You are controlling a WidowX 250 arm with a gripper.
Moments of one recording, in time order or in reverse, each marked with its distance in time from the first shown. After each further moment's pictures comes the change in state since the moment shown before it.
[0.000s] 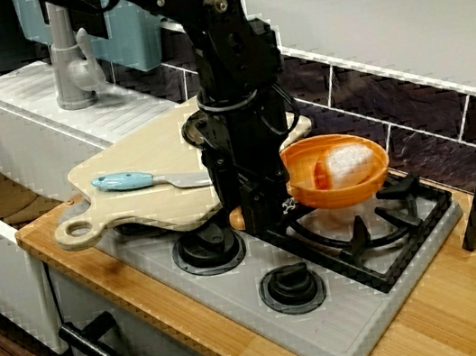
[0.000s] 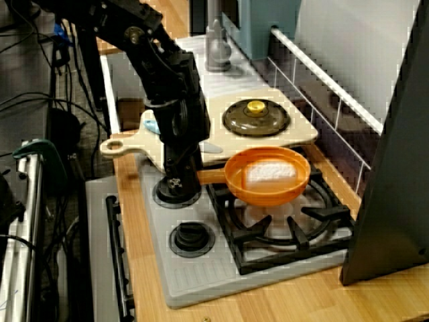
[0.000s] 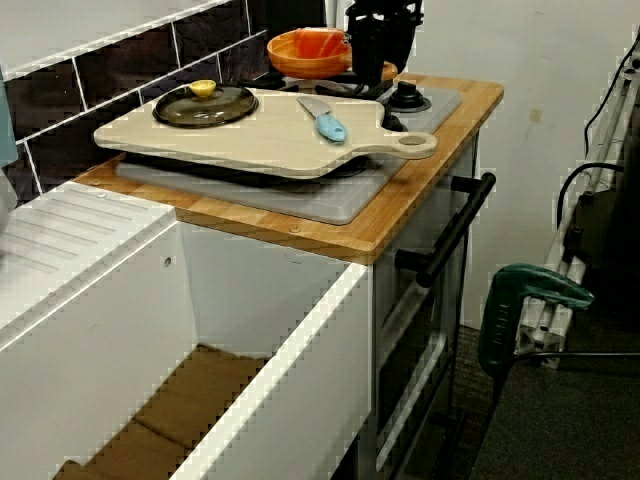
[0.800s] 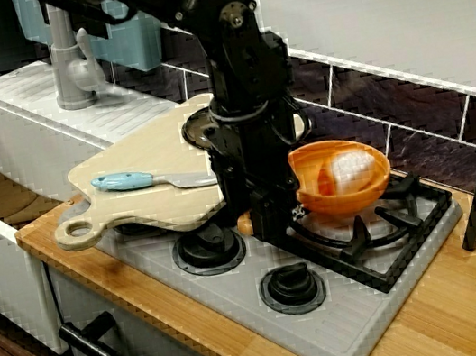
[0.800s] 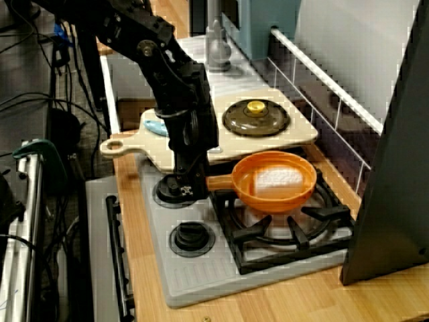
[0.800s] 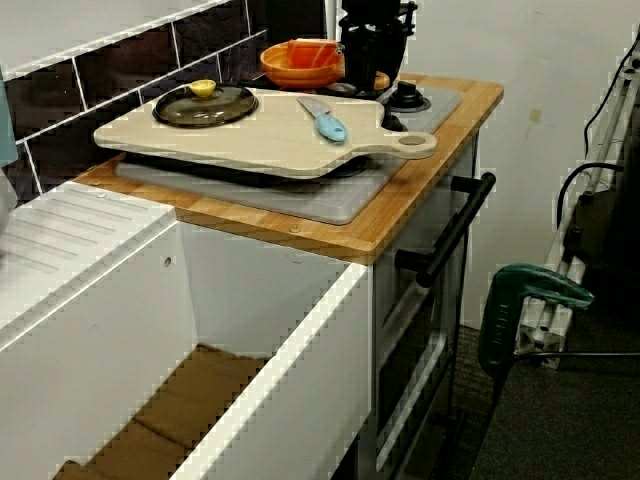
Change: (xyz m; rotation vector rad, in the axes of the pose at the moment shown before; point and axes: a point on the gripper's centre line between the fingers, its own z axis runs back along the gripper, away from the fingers) arm 0.005 0.000 -0.012 0.018 0.009 0.014
